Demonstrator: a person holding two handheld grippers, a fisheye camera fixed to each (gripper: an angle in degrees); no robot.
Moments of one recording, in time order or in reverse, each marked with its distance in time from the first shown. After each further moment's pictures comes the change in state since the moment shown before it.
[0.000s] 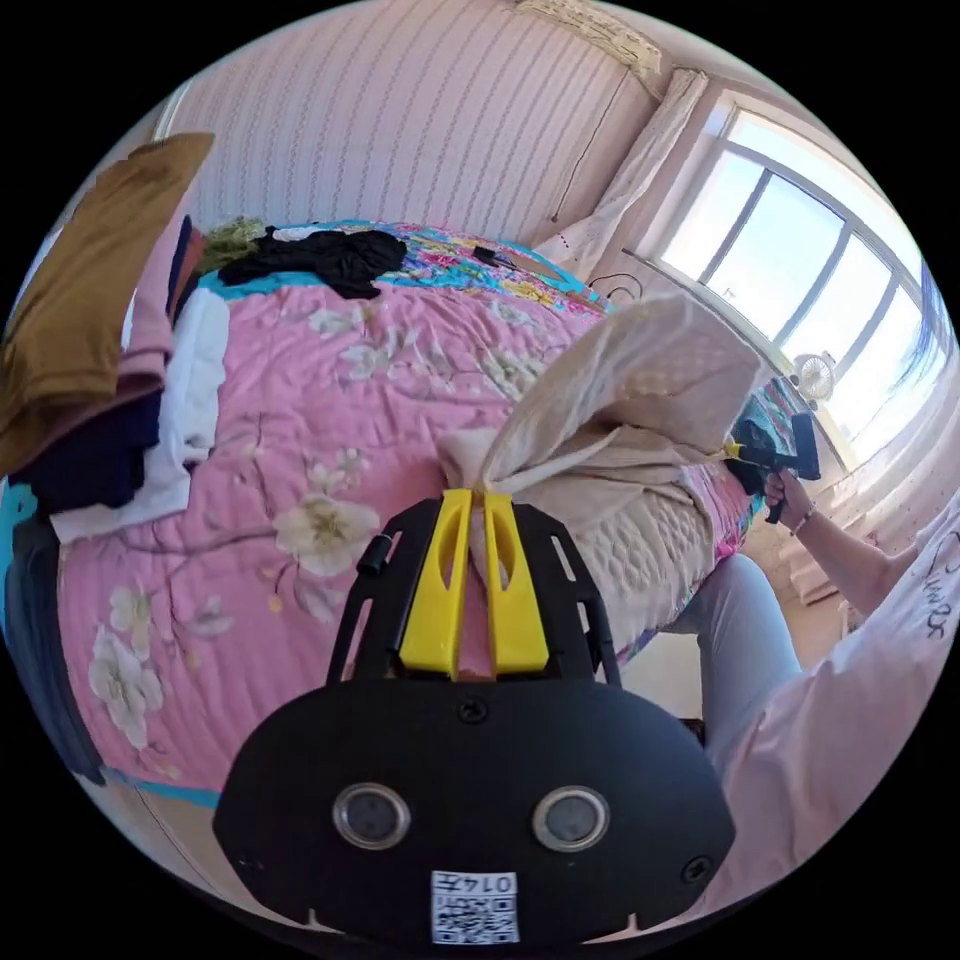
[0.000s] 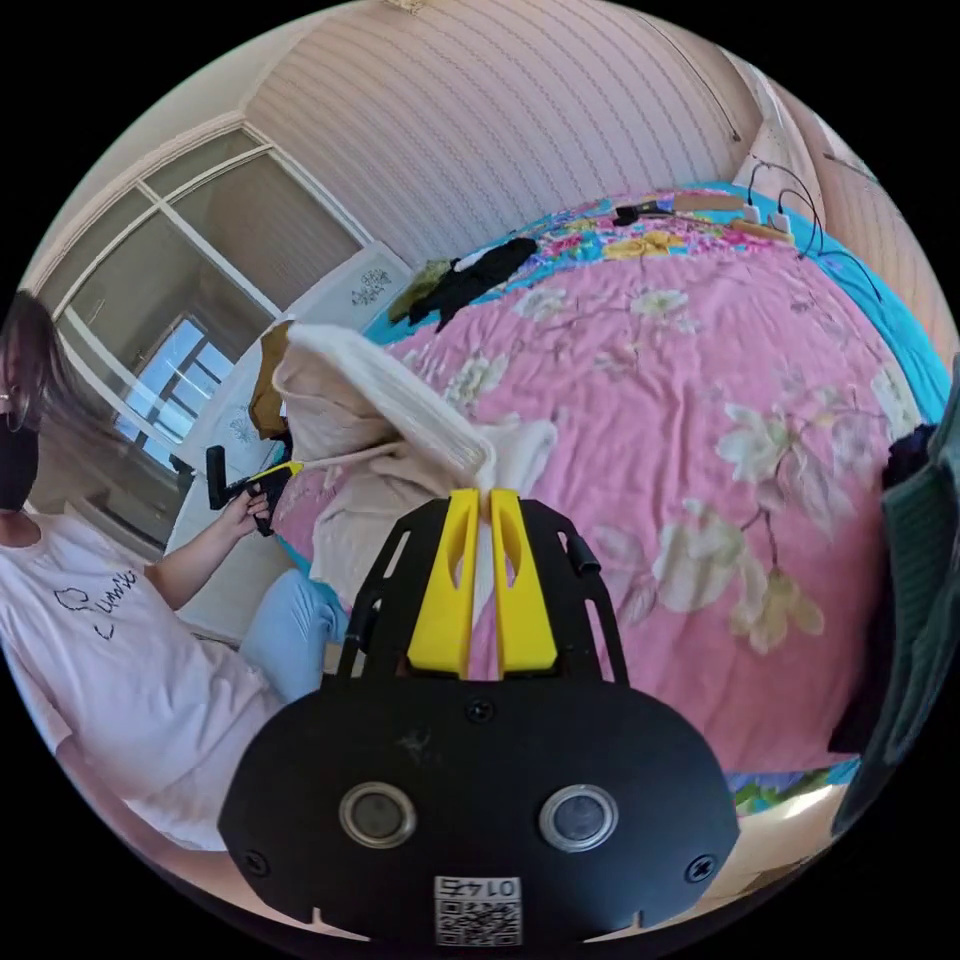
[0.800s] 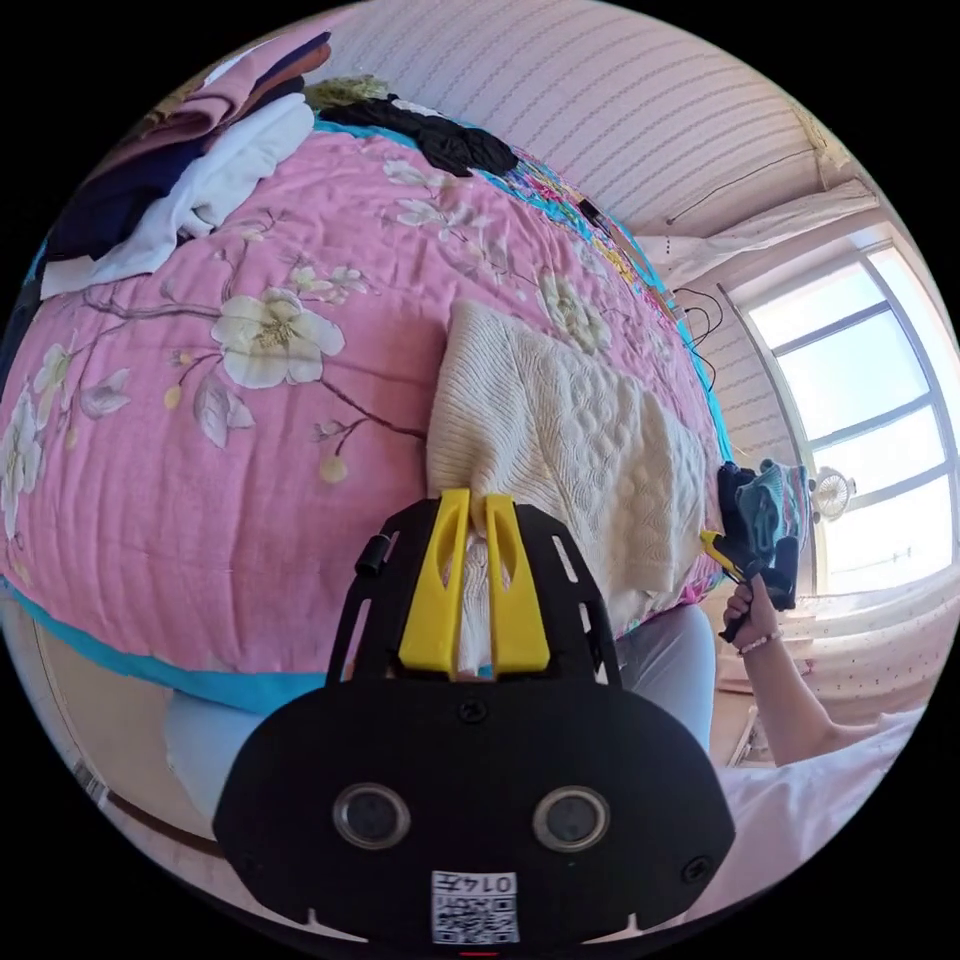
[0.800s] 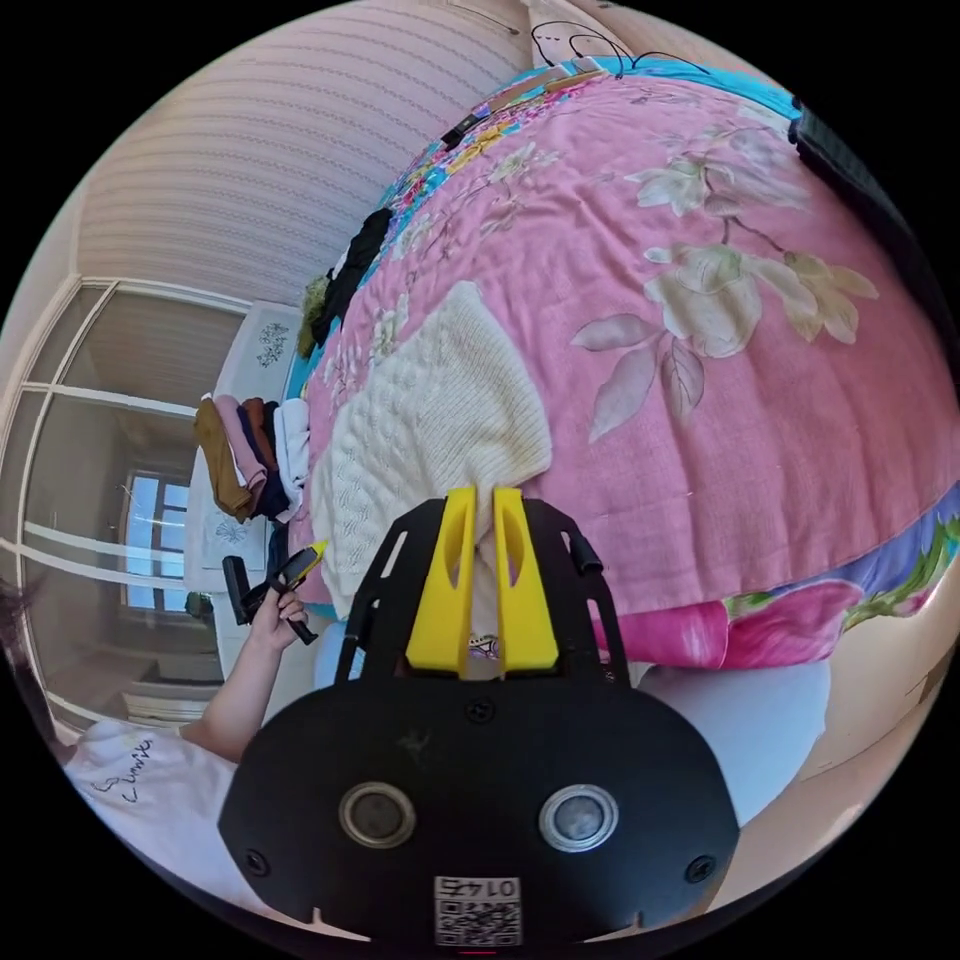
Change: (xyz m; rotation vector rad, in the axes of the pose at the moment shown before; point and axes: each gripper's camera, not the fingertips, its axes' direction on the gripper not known) left arm 0.018 0.073 0.050 -0.120 0.110 -0.322; right arm 0.031 0.060 0.086 -0.039 -0.010 0.479
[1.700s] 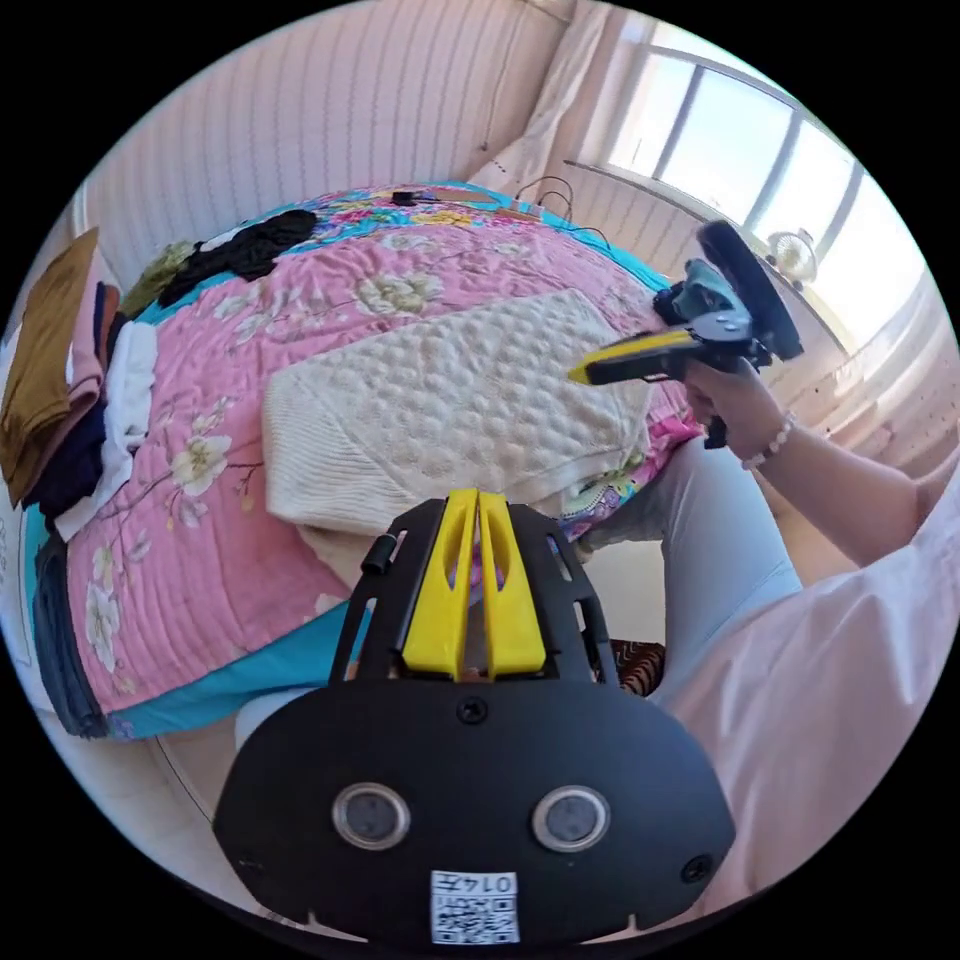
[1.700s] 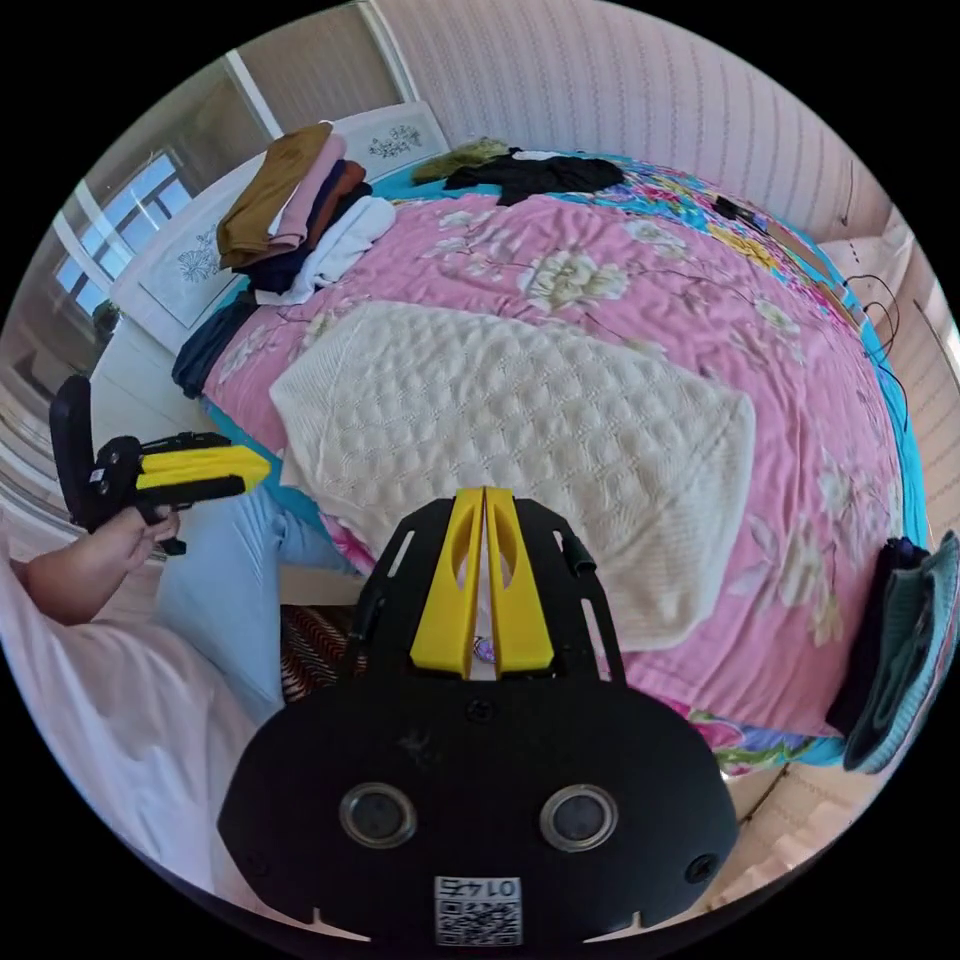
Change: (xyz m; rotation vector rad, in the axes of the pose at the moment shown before) left arm 0.177 0.160 0.073 -0.027 -0.172 0.607; right arm -0.186 0.052 0.177 -0.157 0.375 -0.725
